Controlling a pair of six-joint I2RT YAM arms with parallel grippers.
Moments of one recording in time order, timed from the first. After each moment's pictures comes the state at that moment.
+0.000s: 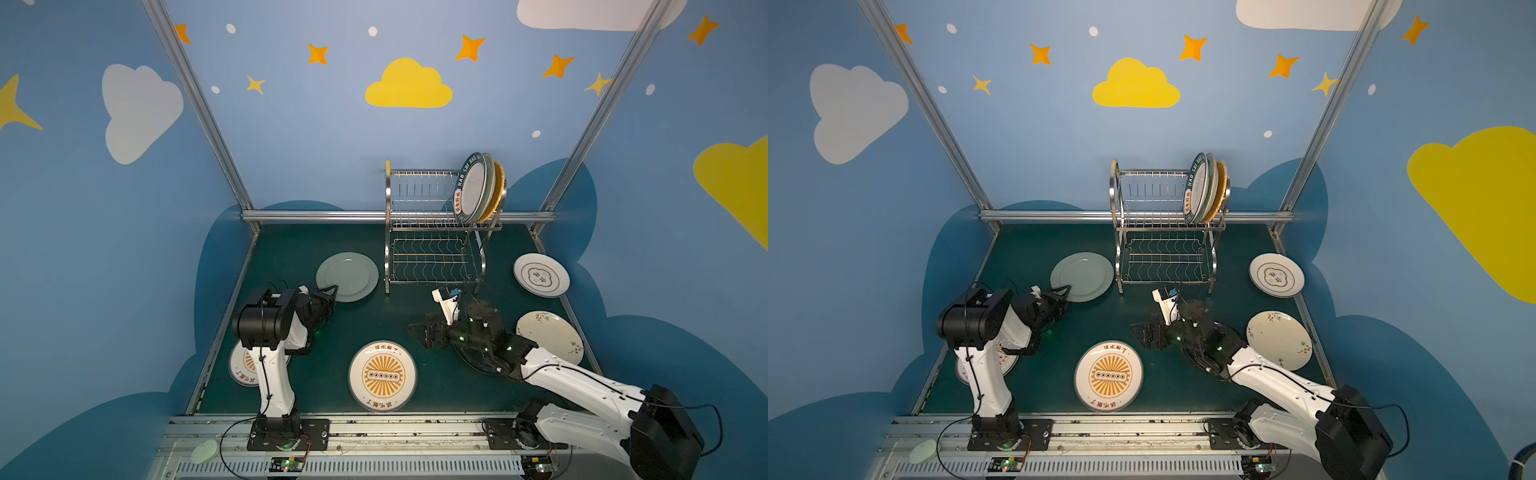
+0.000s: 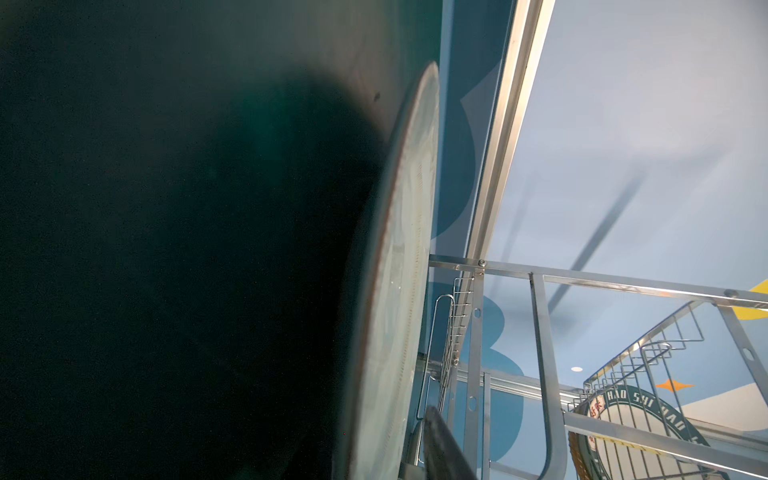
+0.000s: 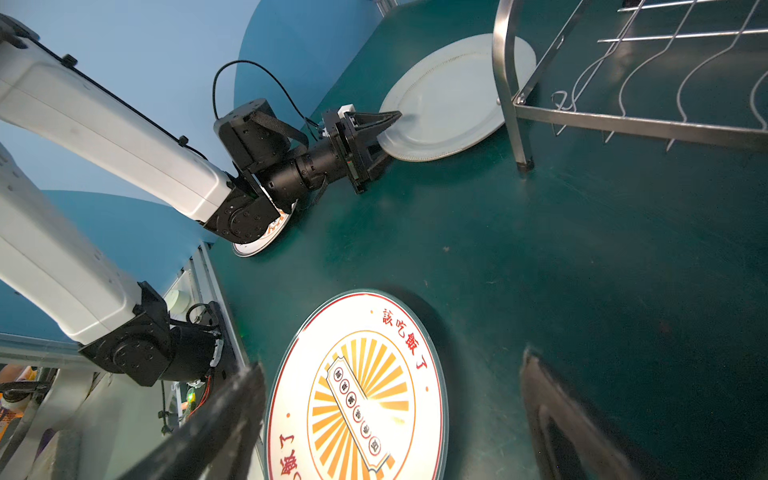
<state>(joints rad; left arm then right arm) -0.02 2.05 0.47 1.25 0.38 -1.46 0.79 1.09 0.55 0.09 -0.29 0.45</state>
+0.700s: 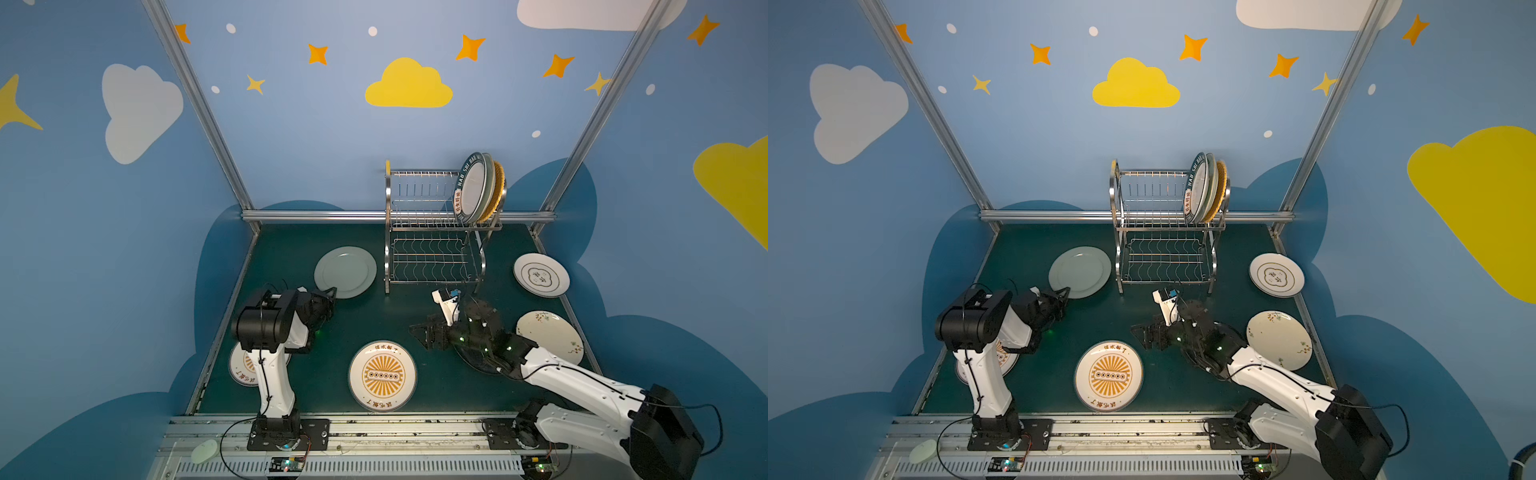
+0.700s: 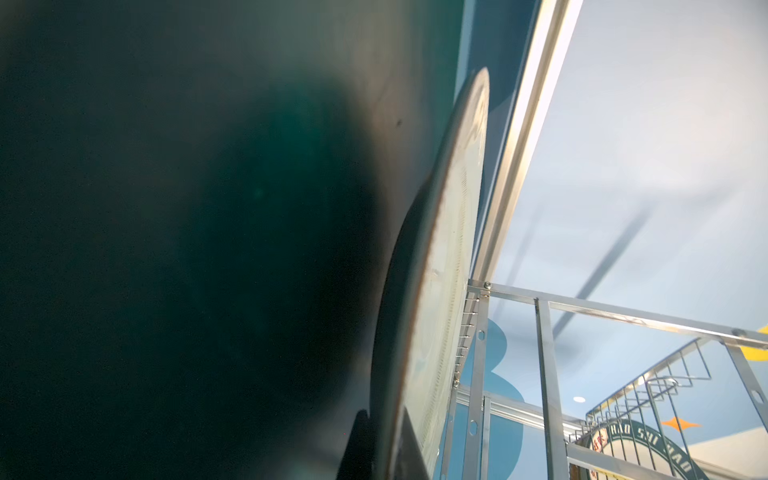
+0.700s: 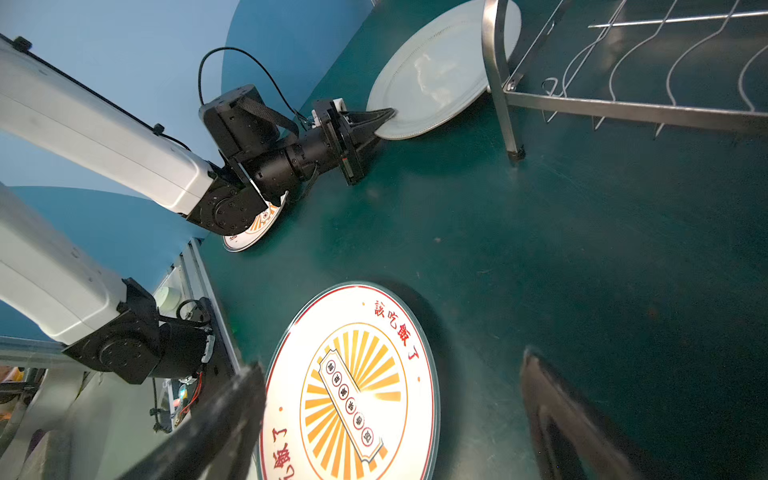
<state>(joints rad) -0.03 1.99 0.45 1.19 0.33 -1.52 0.79 1.09 0.55 0.07 -0.28 0.44</state>
